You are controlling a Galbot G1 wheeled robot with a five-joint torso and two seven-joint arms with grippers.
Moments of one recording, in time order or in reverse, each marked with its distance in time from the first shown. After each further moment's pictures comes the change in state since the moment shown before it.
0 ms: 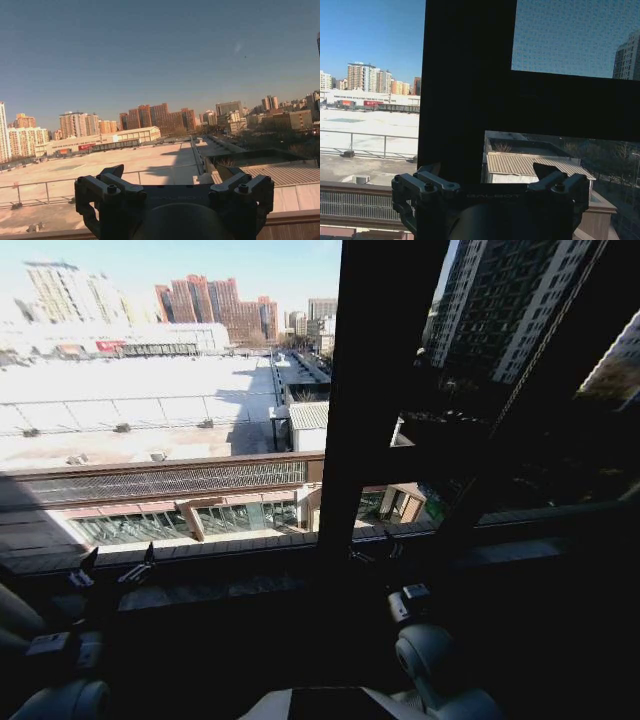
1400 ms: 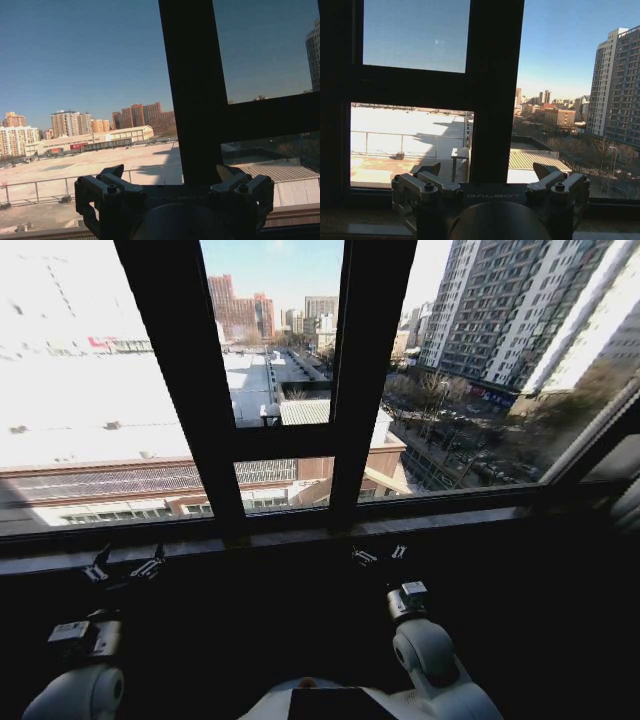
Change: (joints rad) left arm -0.062 0.011 0.058 0.045 0.055 0.009 -0.002; right arm 0.031 0.023 0.022 -0.063 0.007 0.011 0.020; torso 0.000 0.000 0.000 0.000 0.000
